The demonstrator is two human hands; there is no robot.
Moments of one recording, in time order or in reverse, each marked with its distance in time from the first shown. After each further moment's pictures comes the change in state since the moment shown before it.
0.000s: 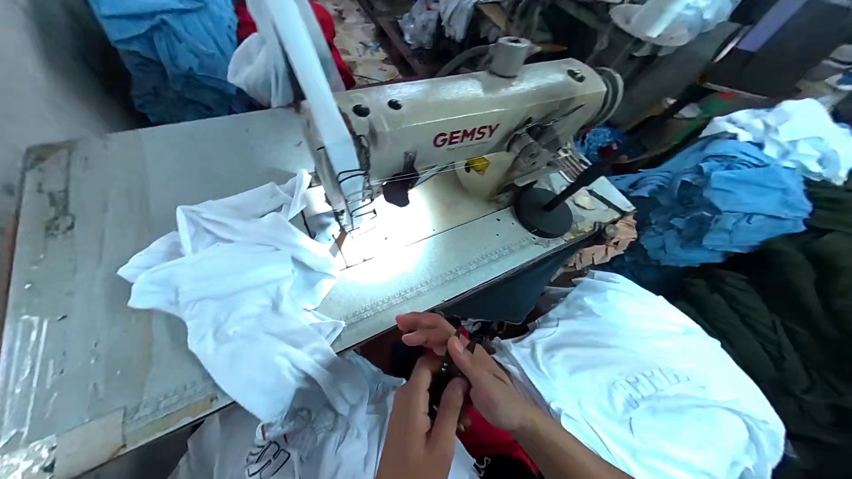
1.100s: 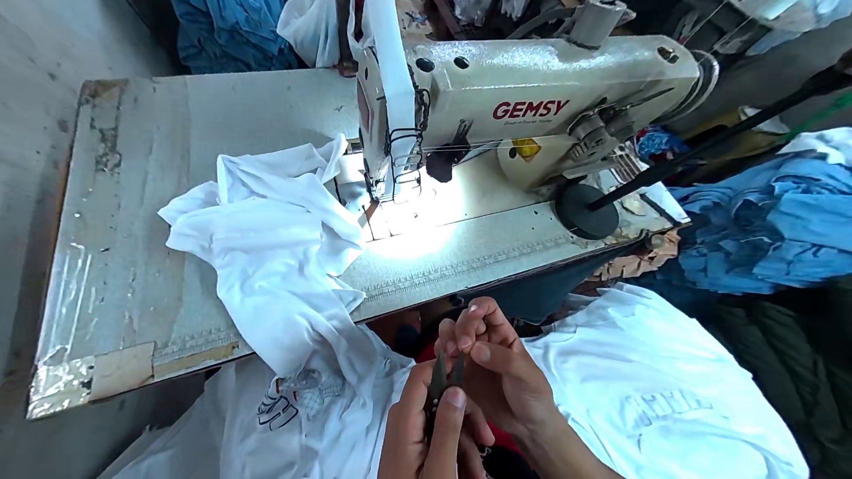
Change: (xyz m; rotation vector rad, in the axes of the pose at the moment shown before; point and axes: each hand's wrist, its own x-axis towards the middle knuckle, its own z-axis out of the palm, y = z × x) left_hand -0.032 0.042 0.001 -0.300 0.131 -0.038; right_hand 0.003 -0.007 0.019 0.741 0.102 -0.047
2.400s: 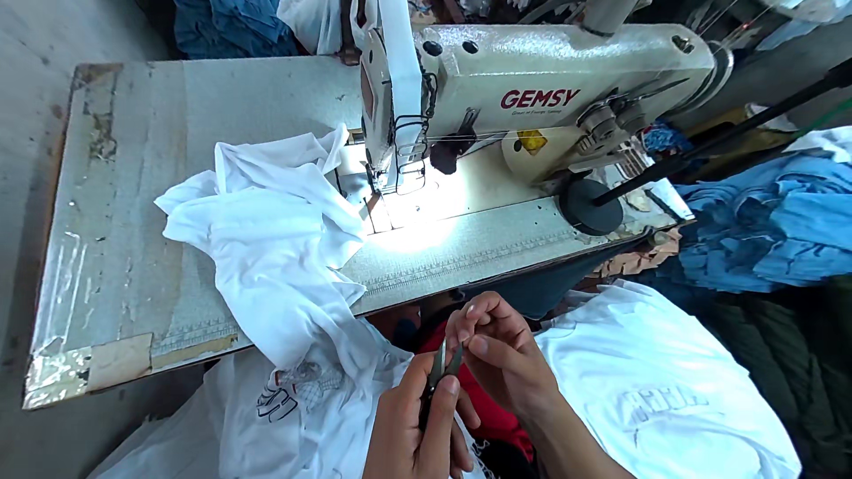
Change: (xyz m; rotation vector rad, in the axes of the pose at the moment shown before) left_hand 0.004 -0.001 -0.013 0.176 -0.021 -0.025; right_hand 0.002 -0.007 -0.015 -0.205 -0.051 0.005
